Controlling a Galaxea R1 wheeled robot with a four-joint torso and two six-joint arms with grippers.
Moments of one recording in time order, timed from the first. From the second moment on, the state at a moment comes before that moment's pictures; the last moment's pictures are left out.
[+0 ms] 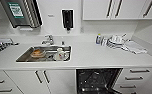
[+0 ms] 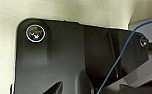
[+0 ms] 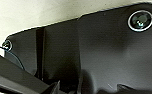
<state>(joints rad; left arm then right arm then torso) 1.50 2.81 -2.36 0.06 -0.11 -0.06 -1.51 3.03 -2.73 -0.90 0.13 0.98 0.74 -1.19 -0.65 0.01</state>
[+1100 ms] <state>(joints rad) 1.50 2.92 -2.54 0.06 -0.11 -0.06 -1.52 3.06 -2.76 -0.90 0.13 0.98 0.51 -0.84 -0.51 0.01</state>
